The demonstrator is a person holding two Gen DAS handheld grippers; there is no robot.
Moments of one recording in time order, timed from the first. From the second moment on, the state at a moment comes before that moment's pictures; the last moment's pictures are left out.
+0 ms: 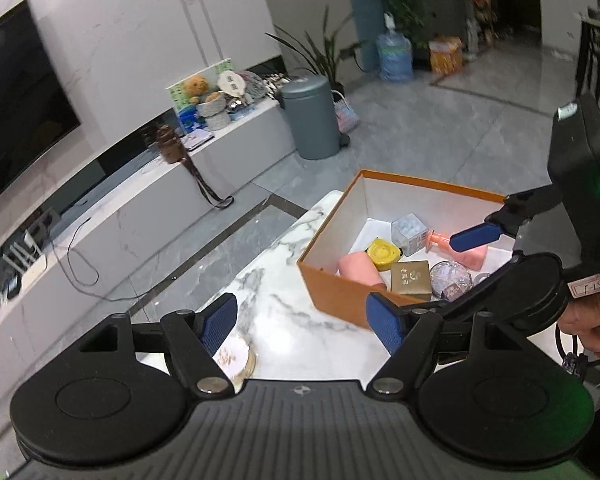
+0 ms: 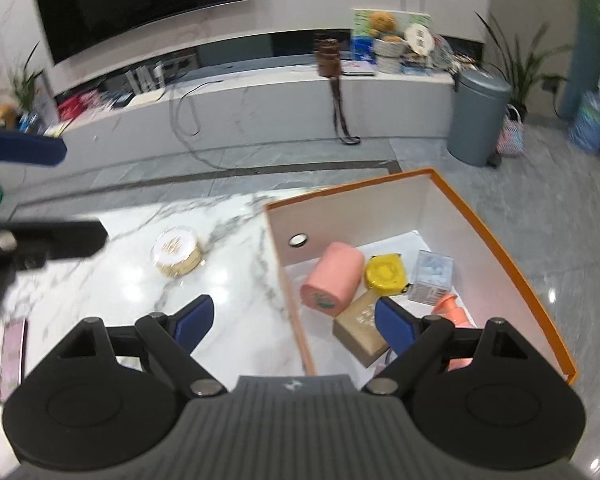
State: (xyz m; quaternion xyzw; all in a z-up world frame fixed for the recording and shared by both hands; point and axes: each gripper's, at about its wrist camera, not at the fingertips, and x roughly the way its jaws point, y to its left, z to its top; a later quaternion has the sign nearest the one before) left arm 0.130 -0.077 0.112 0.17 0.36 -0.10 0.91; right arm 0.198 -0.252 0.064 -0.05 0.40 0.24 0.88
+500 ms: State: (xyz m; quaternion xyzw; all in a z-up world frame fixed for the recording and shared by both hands) left arm 0.069 -0.003 0.046 0.12 0.37 -0.05 0.92; right arm 0.133 -0.212 0.039 -0.16 0.38 0.32 0.85
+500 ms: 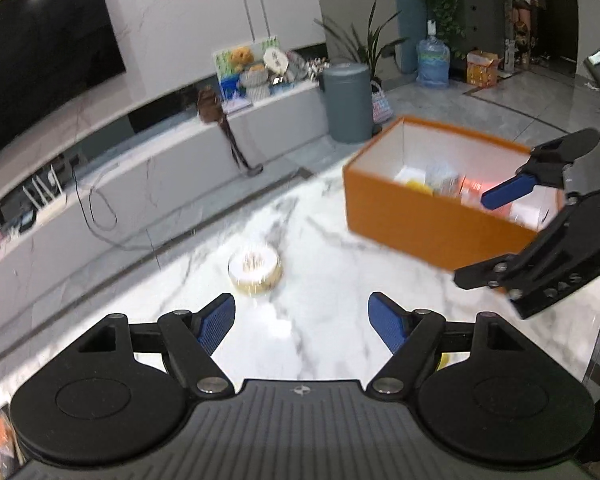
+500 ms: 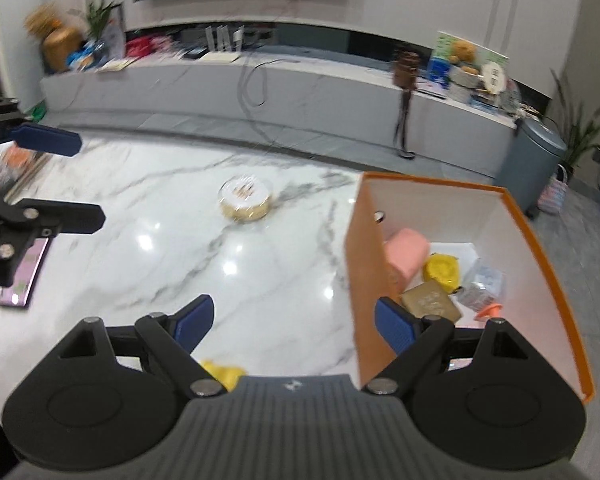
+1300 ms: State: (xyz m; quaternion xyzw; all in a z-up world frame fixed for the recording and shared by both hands) left arm 0.097 0.030 -0.023 0.05 0.41 -0.05 0.91; right arm 0.120 -0.149 -0.077 -0.33 0.38 0.46 0.73
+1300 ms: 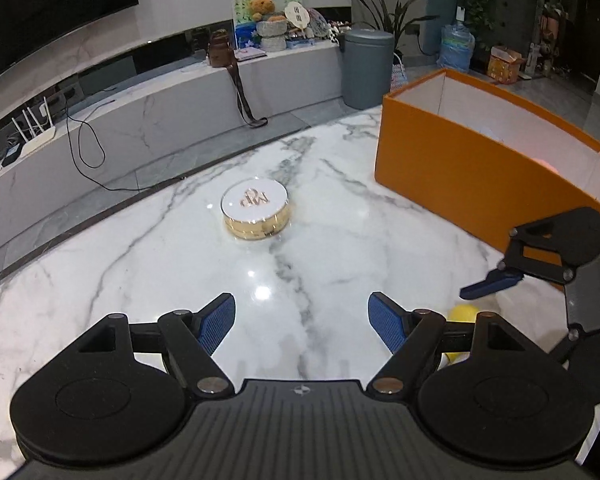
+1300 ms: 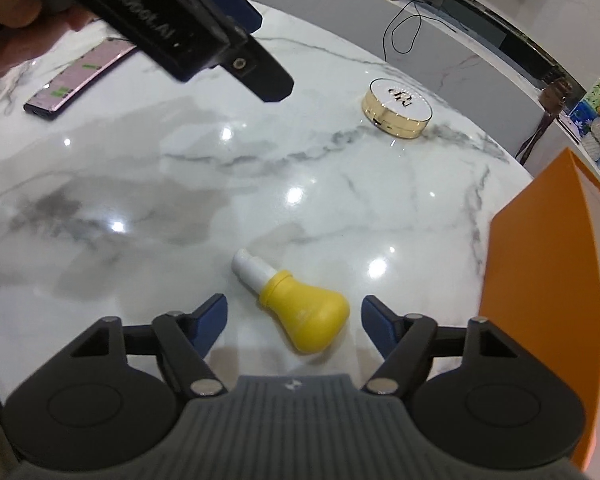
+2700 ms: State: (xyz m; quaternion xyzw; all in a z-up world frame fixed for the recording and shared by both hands) left arm 0.218 0.048 -0.083 0.00 0.37 0.03 0.93; right arm 0.201 -0.173 -0.091 -0.20 0.47 0.32 0.80
